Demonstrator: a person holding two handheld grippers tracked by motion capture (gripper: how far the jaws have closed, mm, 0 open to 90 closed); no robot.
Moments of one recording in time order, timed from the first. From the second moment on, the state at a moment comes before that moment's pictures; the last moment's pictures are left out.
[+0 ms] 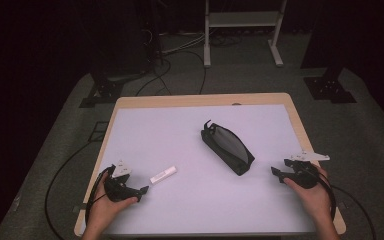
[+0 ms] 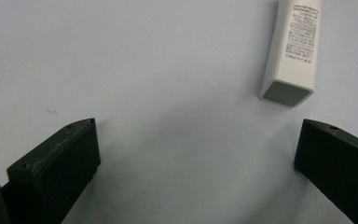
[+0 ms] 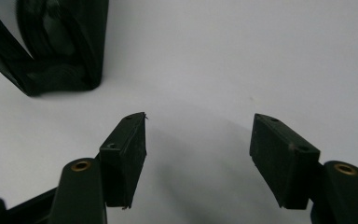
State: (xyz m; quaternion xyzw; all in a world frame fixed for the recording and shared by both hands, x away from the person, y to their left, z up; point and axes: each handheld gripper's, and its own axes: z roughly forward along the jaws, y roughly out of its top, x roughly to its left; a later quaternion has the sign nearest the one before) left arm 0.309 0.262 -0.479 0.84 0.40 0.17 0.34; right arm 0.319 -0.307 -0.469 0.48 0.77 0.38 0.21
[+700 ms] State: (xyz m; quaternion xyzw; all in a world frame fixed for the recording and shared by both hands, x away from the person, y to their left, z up) left arm 0.309 0.262 -0.480 0.83 0.40 0.17 0.34; right arm 0.340 -0.293 -0.444 0.46 0.76 0.42 0.20
